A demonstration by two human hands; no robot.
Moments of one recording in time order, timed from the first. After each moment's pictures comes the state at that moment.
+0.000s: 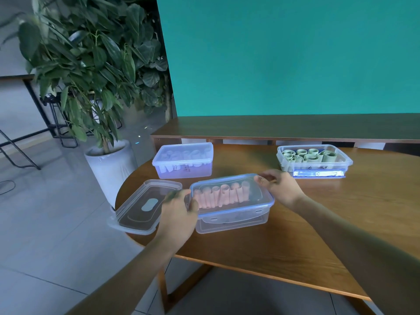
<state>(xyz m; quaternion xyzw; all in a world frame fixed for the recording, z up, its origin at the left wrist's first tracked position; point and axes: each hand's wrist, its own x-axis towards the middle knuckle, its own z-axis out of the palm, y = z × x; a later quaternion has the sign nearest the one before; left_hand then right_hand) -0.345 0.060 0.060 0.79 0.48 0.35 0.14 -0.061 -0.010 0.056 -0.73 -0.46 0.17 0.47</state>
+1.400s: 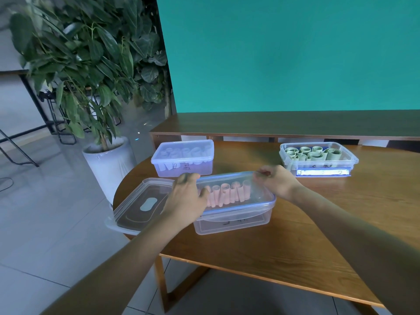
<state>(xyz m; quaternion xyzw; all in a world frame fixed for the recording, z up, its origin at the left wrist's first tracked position) -0.321 0.089 0.078 0.85 0.45 0.24 0.13 -0.067 0.010 0.072 -0.77 -0.47 0.19 0.38</state>
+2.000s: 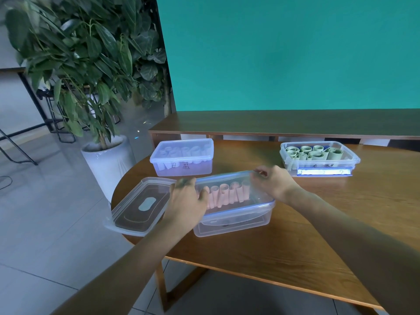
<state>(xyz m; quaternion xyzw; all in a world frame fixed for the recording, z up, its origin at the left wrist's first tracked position) -0.319 0.085 0.066 0.82 0.47 0.28 0.14 -0.077 0.013 0.074 -0.79 -0.47 0.15 0.36</state>
